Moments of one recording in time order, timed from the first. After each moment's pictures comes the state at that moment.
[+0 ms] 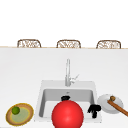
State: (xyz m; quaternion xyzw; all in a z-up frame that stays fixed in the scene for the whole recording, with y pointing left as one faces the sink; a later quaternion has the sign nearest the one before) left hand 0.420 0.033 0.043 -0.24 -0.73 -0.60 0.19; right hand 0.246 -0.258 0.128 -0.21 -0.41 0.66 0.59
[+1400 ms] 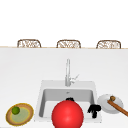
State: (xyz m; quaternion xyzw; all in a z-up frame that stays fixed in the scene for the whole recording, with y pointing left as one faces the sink) left hand 0.444 -0.011 0.004 -0.31 -0.71 -0.58 0.25; right hand 0.246 -0.258 0.128 -0.21 -0.41 0.66 0.59
